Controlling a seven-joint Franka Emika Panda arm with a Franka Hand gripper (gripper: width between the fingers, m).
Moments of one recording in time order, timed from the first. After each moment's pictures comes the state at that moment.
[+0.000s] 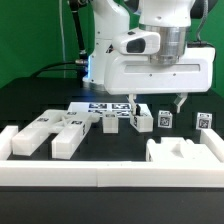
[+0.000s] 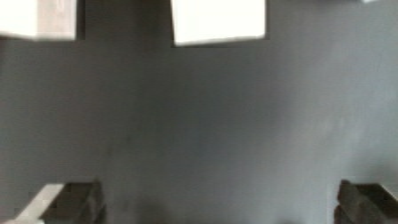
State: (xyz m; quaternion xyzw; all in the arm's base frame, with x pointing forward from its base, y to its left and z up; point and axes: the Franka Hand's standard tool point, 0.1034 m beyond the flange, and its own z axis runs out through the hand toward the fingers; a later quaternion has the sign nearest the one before) arm 0.483 0.056 0.049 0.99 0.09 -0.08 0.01
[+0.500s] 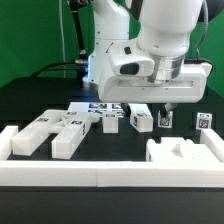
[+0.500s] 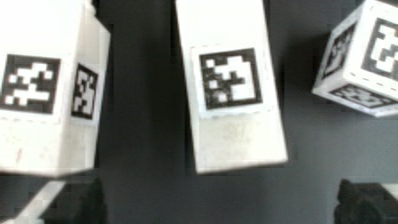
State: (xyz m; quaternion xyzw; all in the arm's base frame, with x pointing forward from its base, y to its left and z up) arm 0.452 0.044 0.036 0.97 0.06 -0.25 0.02
